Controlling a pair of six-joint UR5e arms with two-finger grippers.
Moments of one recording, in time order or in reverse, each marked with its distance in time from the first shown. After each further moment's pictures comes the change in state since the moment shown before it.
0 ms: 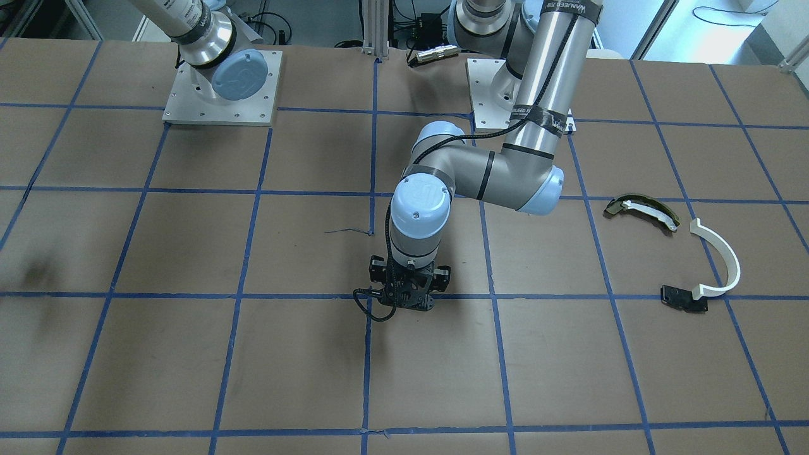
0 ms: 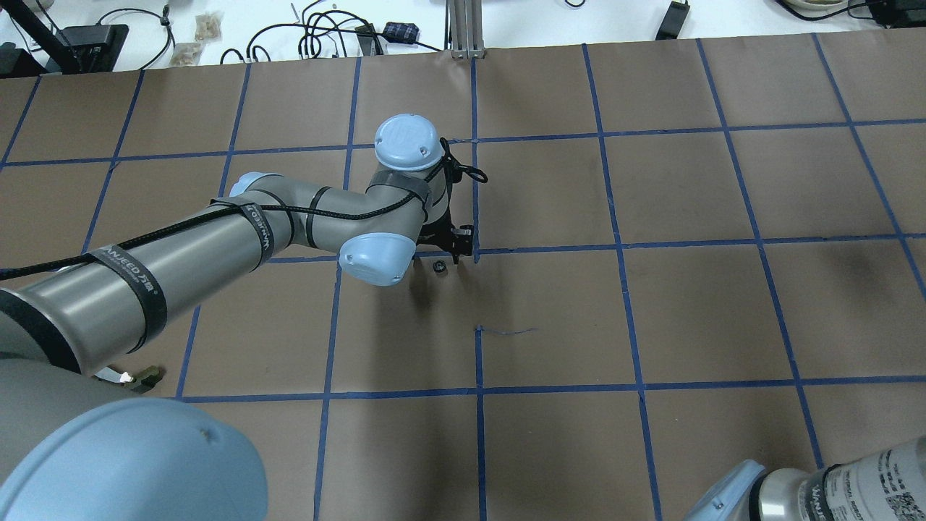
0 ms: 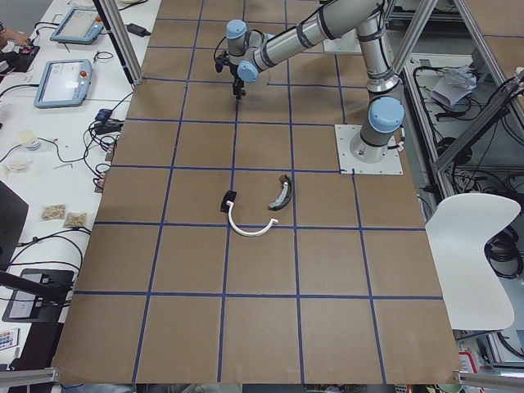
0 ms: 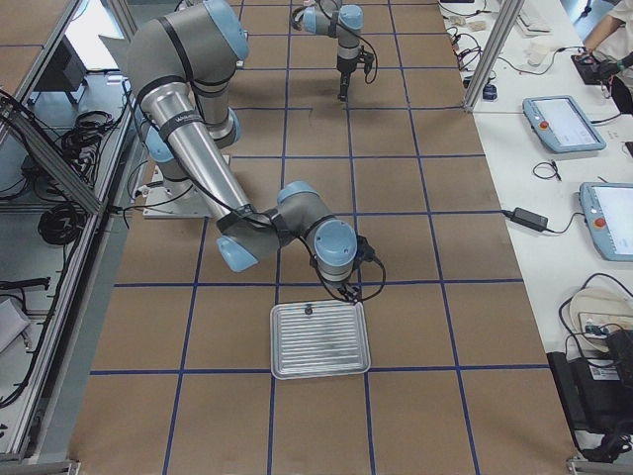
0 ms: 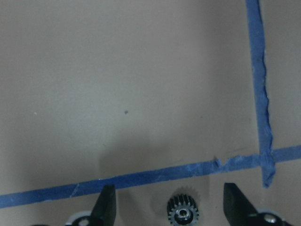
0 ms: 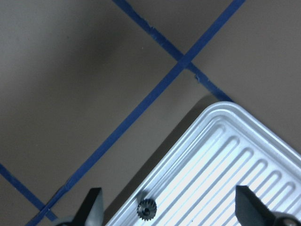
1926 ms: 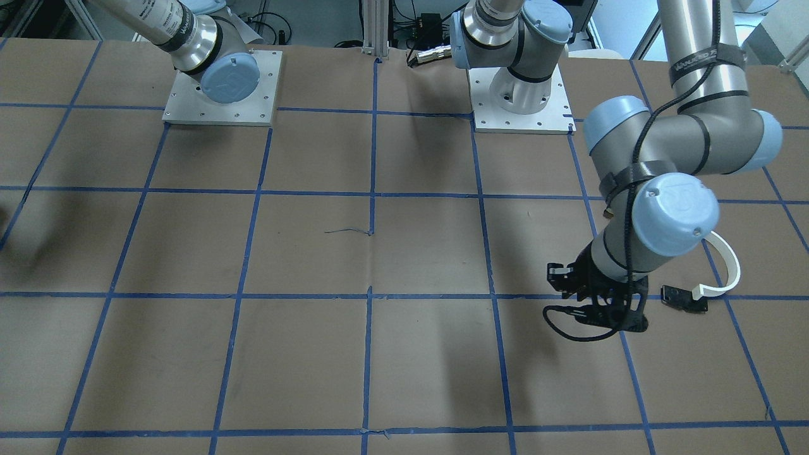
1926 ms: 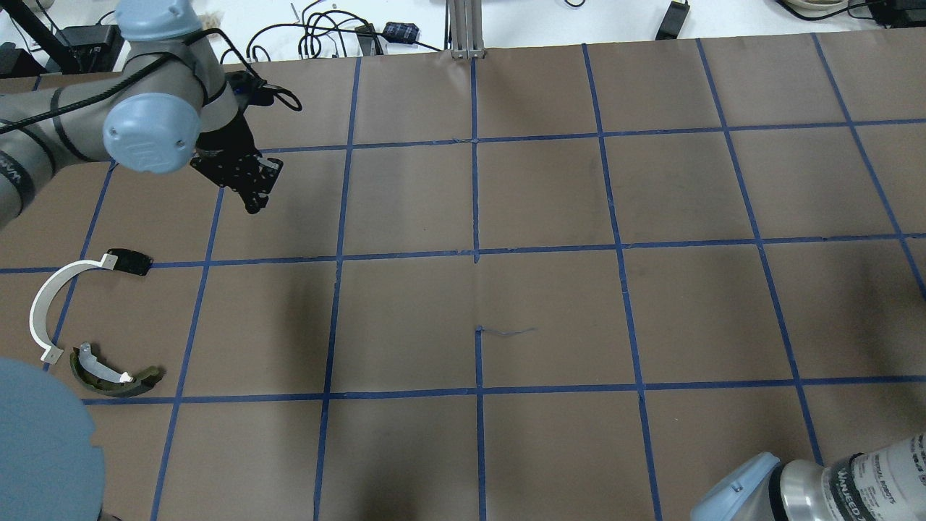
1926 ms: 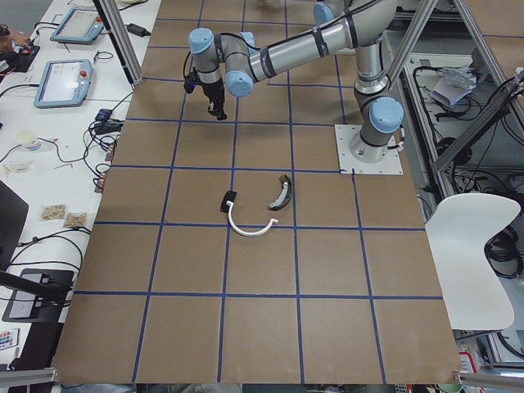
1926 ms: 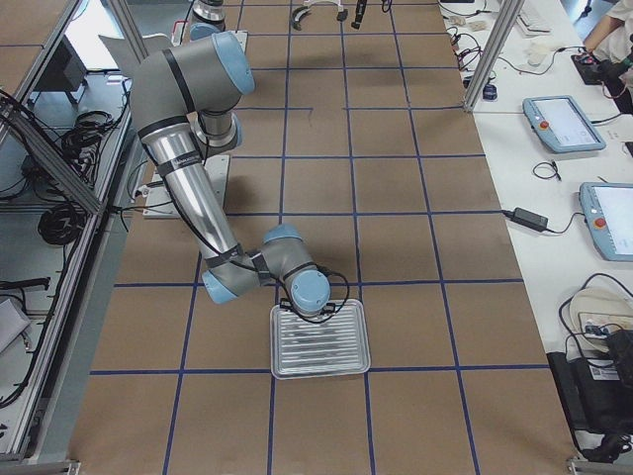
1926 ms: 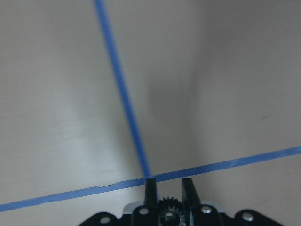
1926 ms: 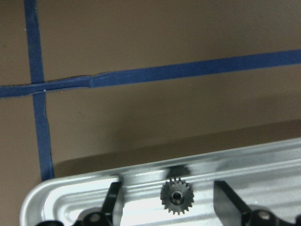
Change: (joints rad) left arm 0.458 0.172 0.142 -0.404 0.091 0.481; right arm -0.092 0.119 0.078 -0.104 -0.026 -0.797
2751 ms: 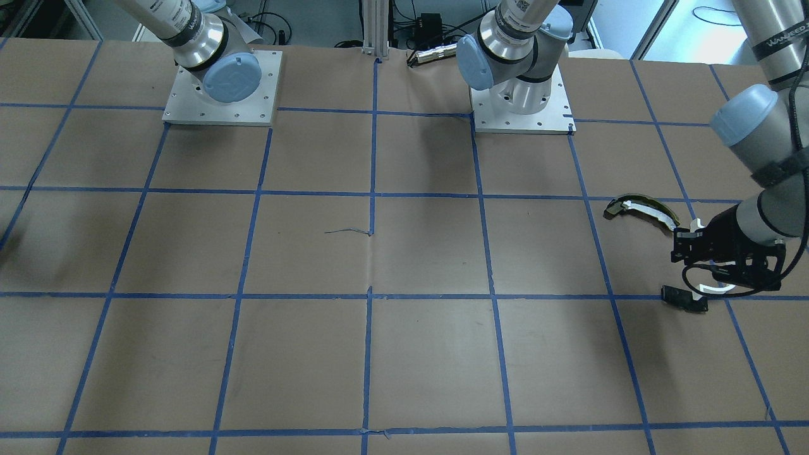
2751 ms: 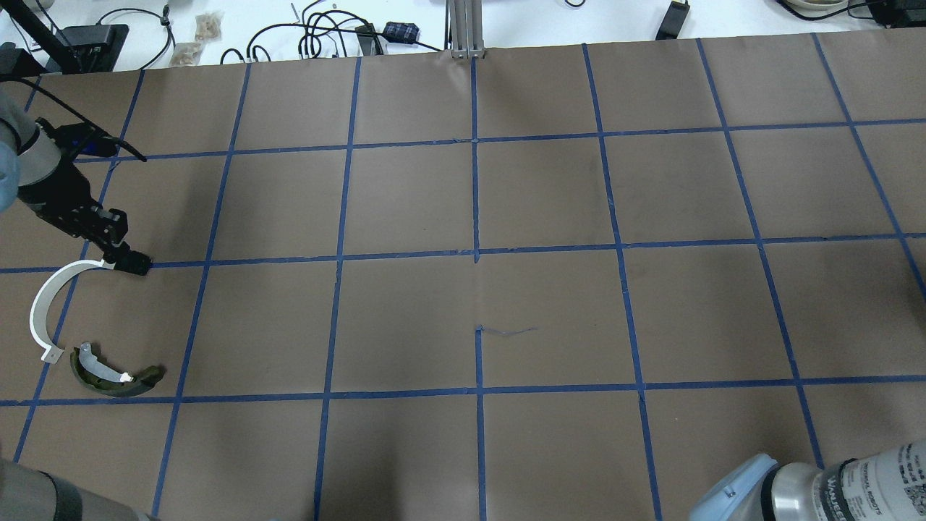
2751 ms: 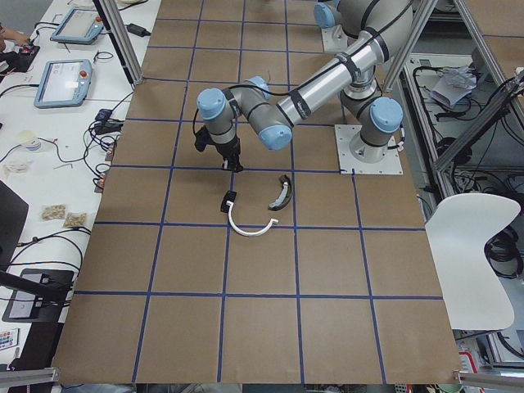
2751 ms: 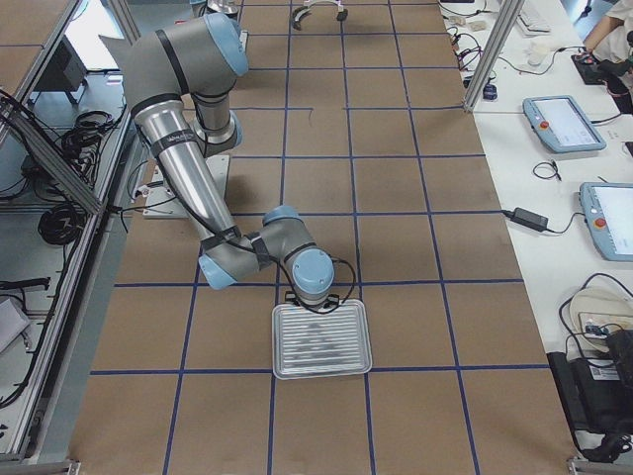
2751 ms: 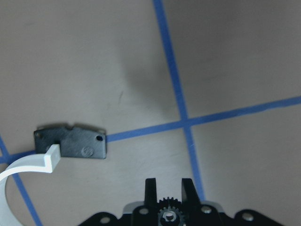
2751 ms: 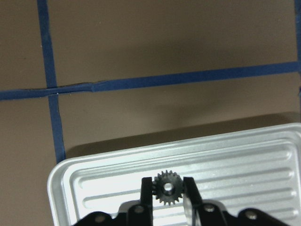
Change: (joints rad) left arm 0.416 0.038 -0.104 0.011 -0.008 0.425; right arm 0.033 -0.121 -0.020 0.061 0.000 0.025
